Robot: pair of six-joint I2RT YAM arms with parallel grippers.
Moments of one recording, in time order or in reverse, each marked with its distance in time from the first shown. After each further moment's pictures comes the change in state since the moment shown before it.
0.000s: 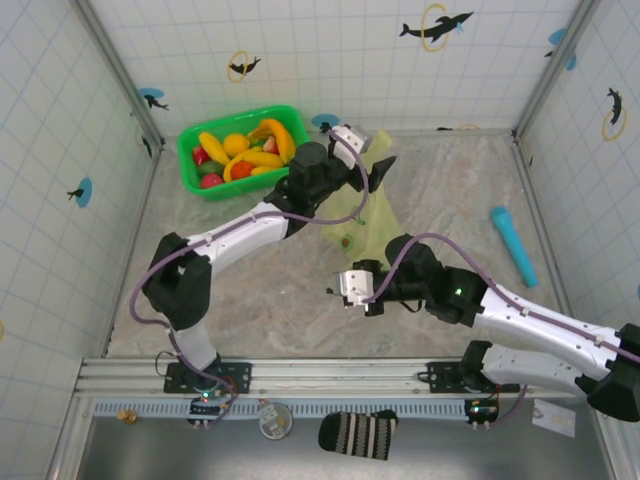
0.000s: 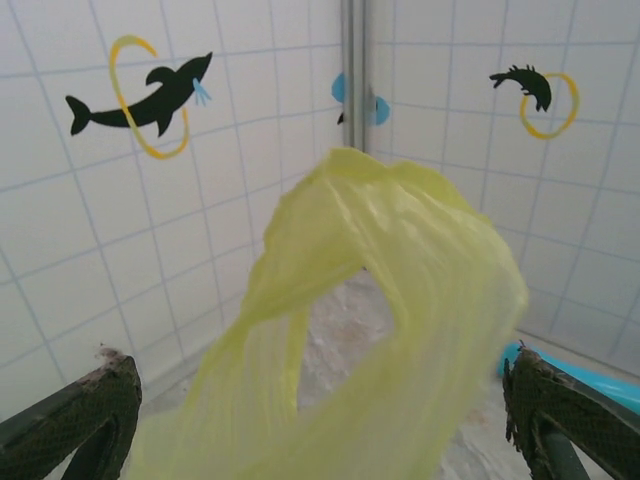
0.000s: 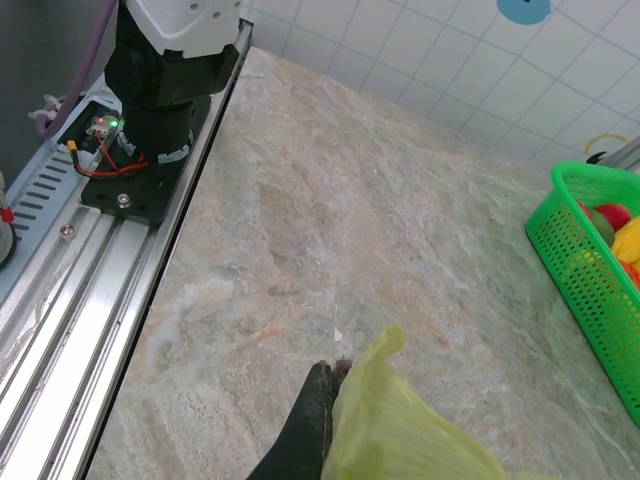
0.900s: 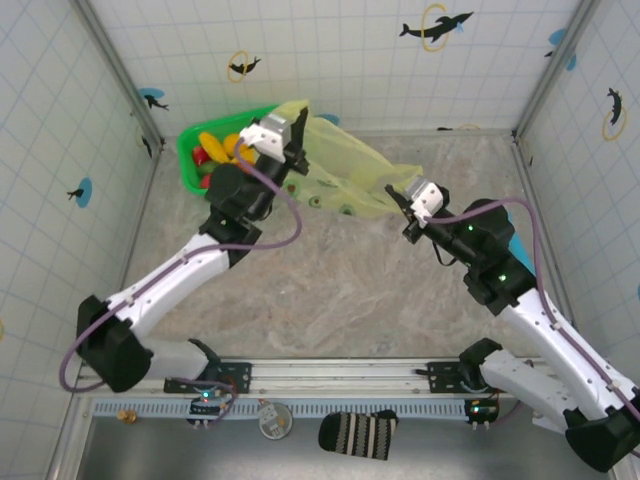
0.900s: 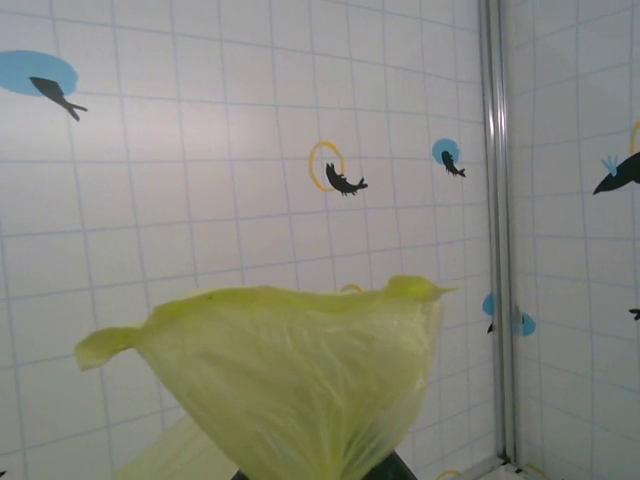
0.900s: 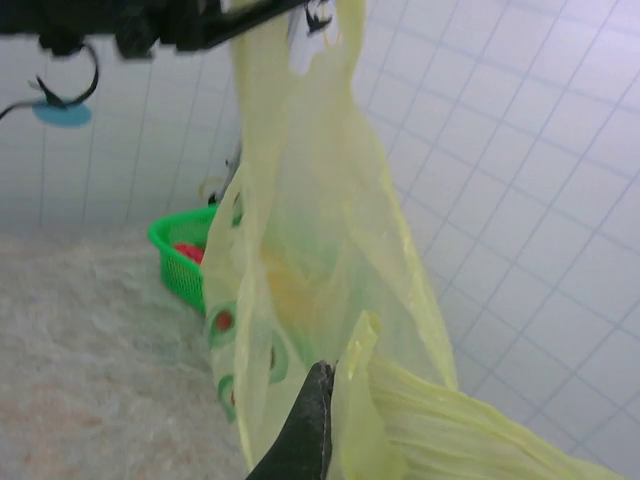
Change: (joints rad) left arm 0.063 -0.521 -0.326 0.213 -0.230 0.034; right arm -0.477 -0.156 0.030 0.318 0.127 0.254
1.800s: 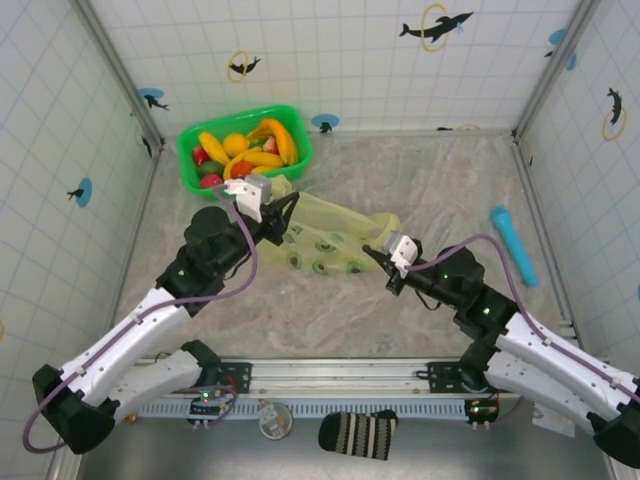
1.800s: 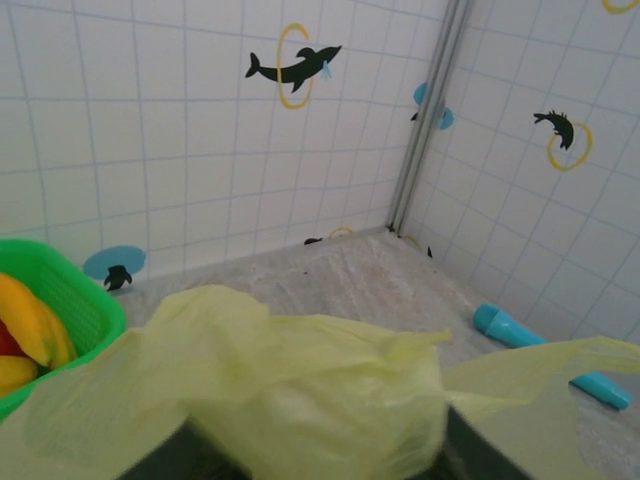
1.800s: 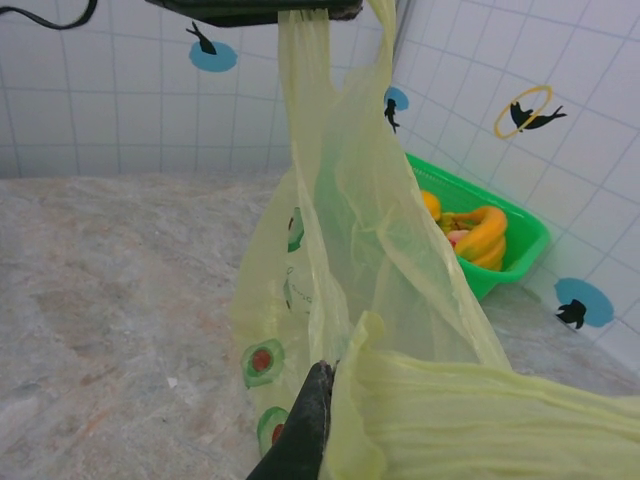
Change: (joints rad) left arm -0.003 -0.372 -0.231 -0.604 0.075 -0.260; right arm 0.269 -0.120 -0.303 0.027 0.101 0.109
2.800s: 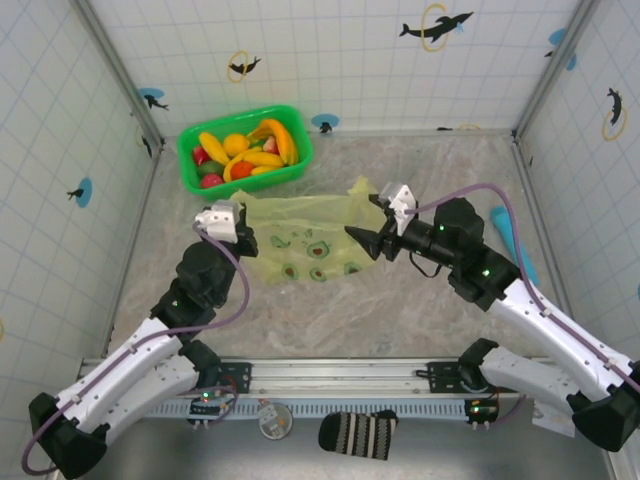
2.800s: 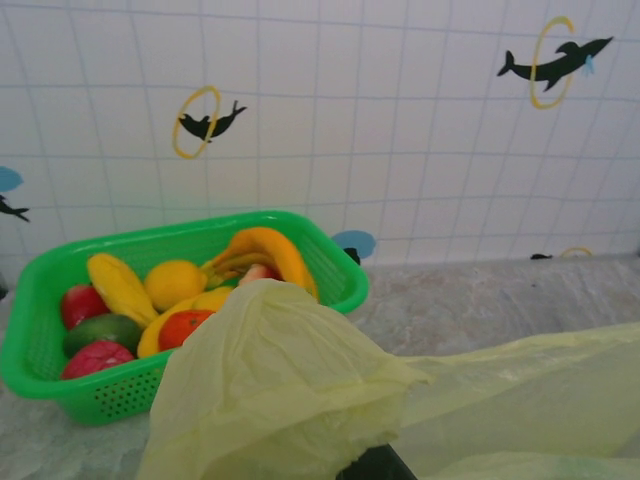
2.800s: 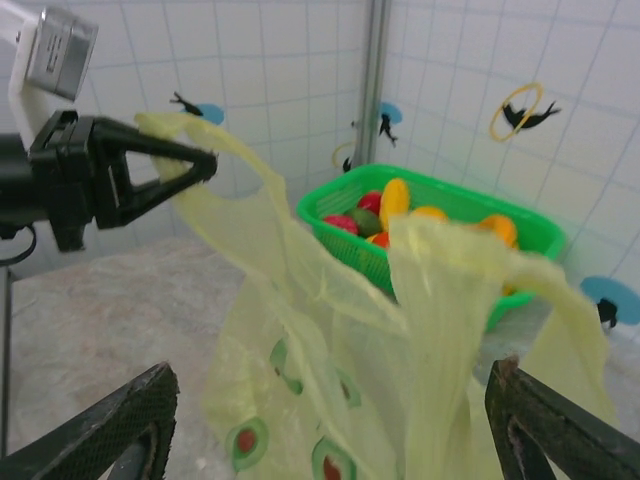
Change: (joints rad) left arm 0.000 -0.227 -0.287 0.082 -0.508 0.090; right arm -0.120 0.222 0.357 -0.174 -0.154 0.193
